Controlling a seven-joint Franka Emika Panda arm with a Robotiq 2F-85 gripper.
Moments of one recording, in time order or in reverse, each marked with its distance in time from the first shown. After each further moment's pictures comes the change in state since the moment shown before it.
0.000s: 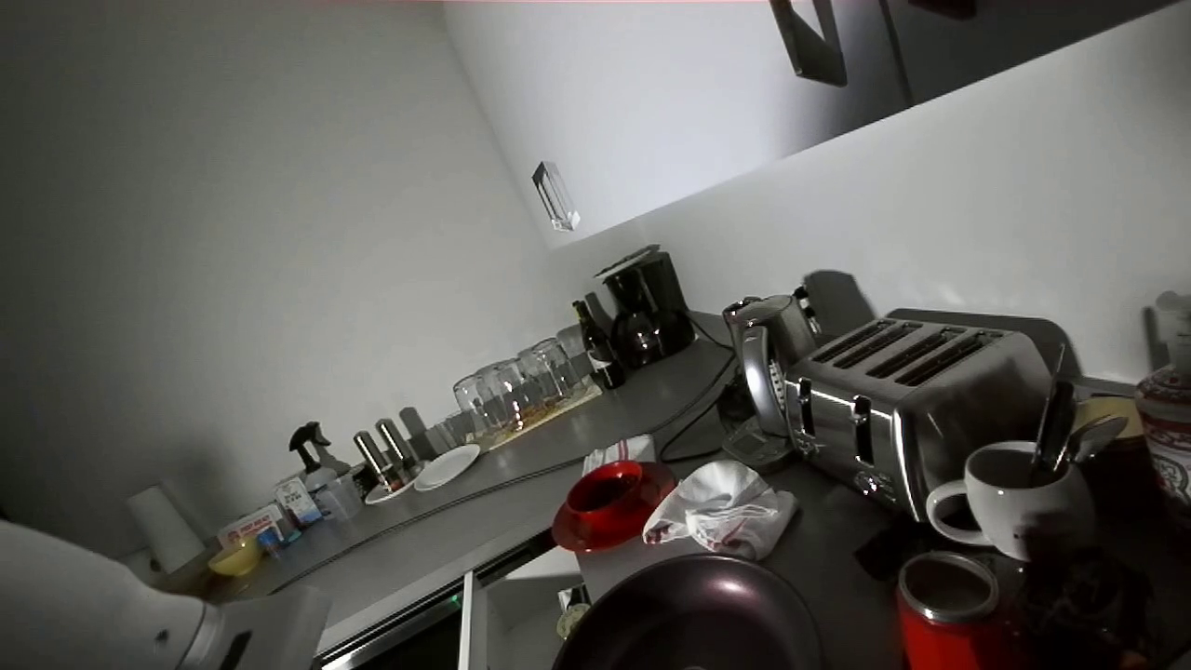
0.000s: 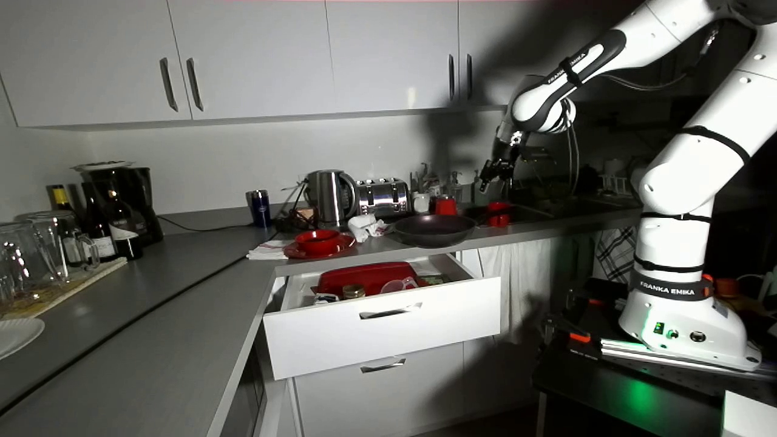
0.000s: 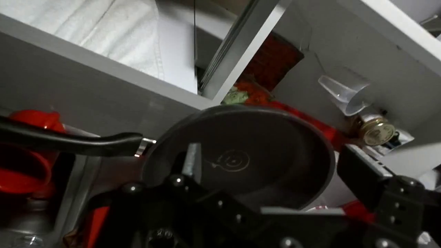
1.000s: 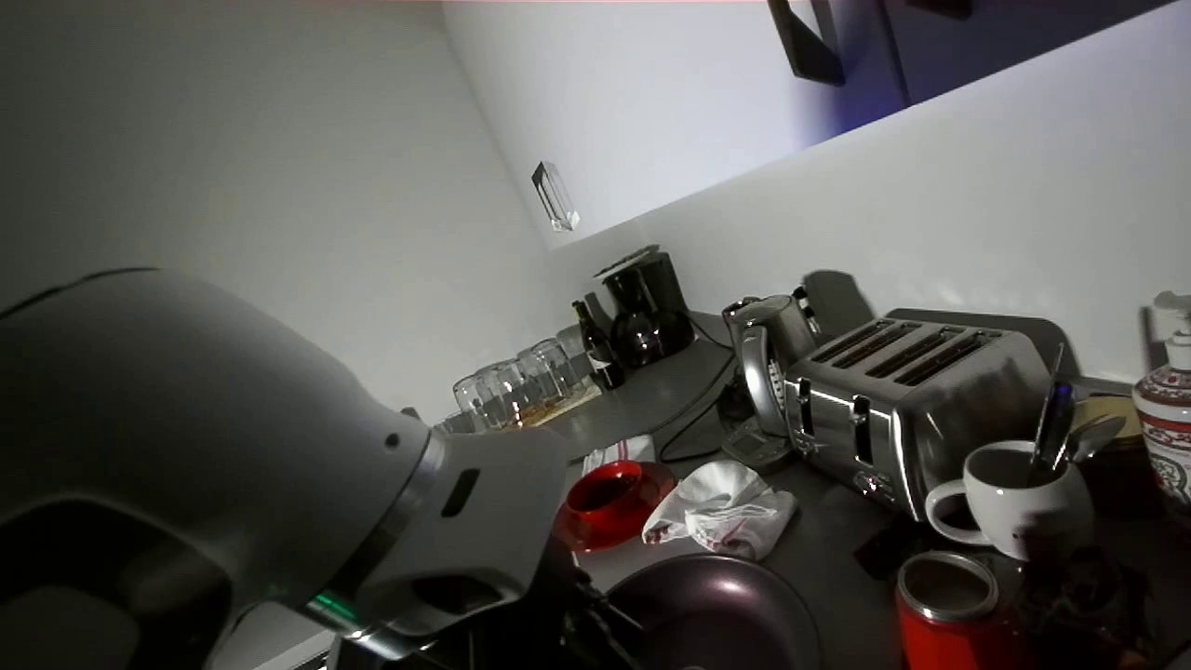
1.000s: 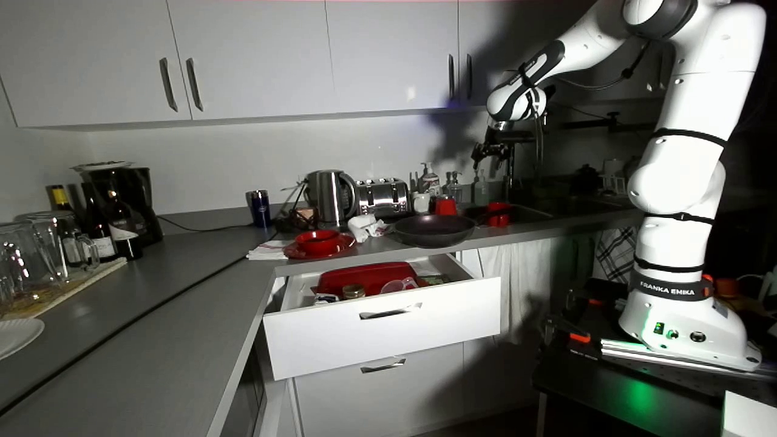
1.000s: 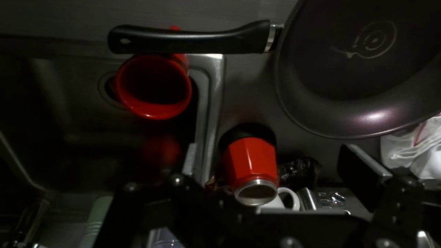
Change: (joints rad) arm -0.189 0.408 -0.033 0.501 -0.038 -0.061 0.203
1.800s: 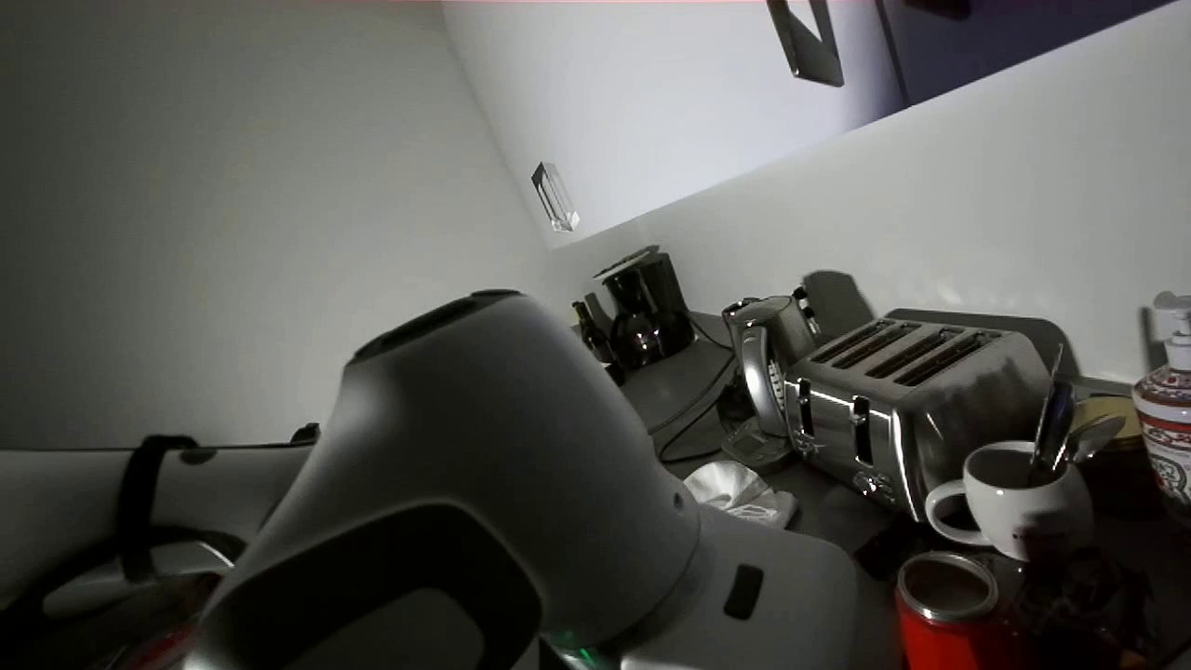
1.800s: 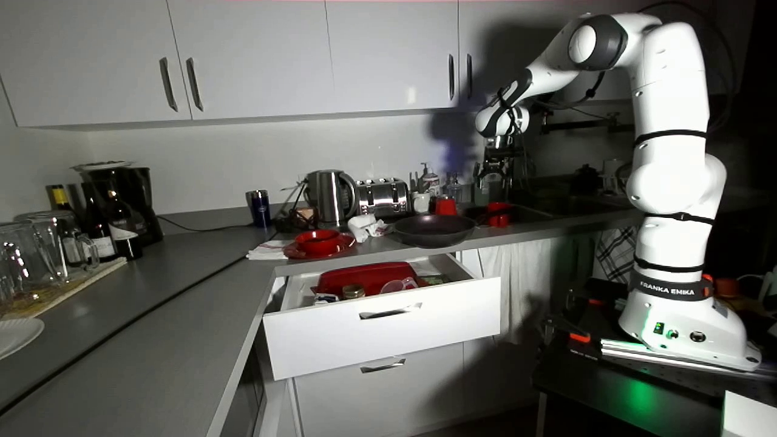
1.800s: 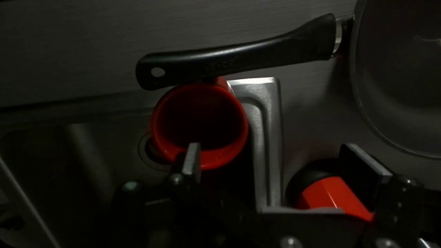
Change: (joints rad) arm -0.021 0.319 -0.068 0.279 0.061 -0.204 0.117
